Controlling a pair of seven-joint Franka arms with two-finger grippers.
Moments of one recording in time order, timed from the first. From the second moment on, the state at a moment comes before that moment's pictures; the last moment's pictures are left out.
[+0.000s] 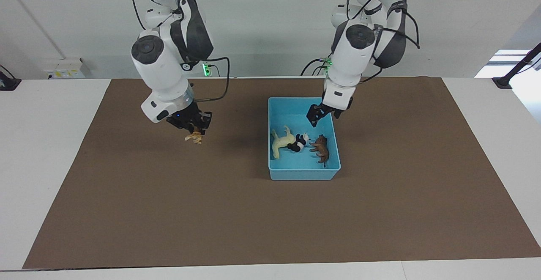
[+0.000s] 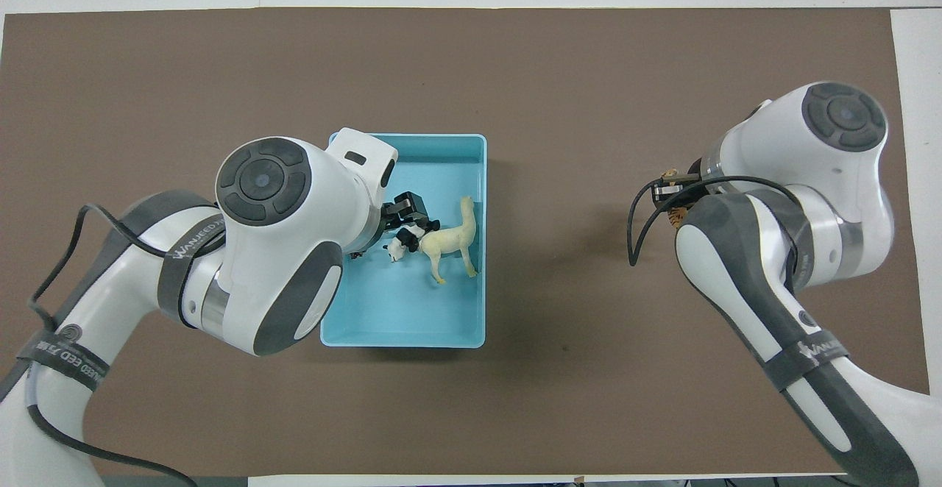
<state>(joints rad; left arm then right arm) -0.36 0.07 -0.06 -1.84 -0.06 1.93 -0.76 0.20 0.17 0.08 -1.68 0.11 1.81 0.41</state>
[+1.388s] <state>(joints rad) -0.10 0.05 -0.05 -1.66 -0.04 1.61 -0.35 0.60 0.35 0.06 -1.54 0.04 2.01 0.79</state>
